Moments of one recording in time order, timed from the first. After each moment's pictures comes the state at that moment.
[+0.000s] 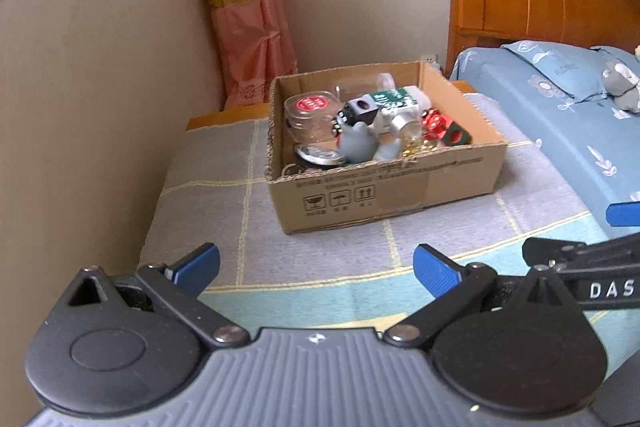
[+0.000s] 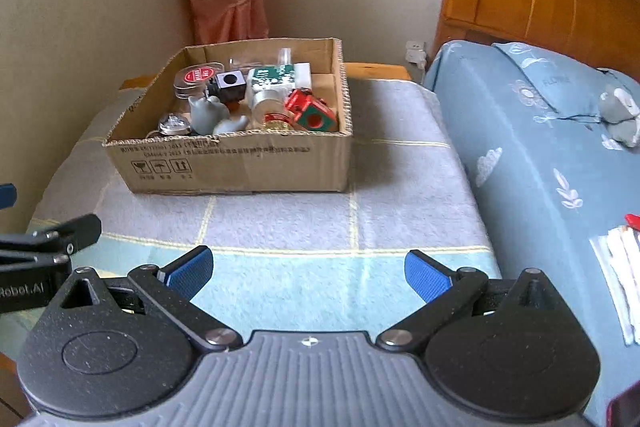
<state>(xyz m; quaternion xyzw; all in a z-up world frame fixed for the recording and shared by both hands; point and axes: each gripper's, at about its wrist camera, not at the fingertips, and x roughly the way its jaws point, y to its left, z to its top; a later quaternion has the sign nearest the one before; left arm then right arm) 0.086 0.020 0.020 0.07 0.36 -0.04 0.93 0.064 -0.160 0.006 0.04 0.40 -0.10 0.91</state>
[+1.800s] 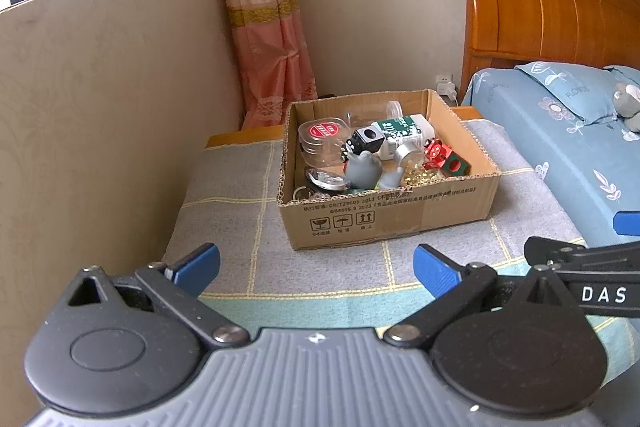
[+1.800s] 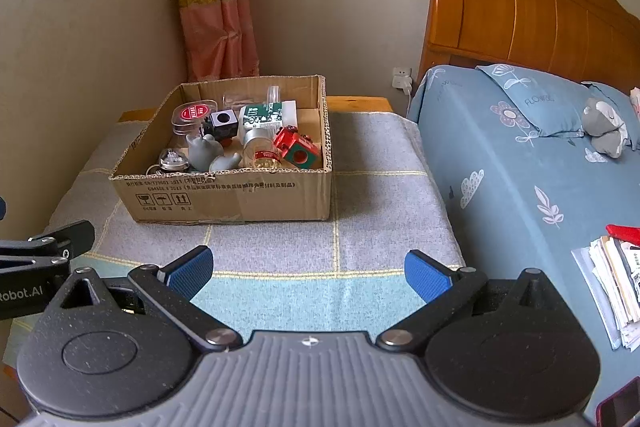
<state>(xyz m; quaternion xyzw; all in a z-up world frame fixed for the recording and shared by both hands) 0.072 0.009 0.048 0.06 0.34 -0.01 0.94 0.049 -0.166 0.033 0.05 0.37 -0.11 0.92</state>
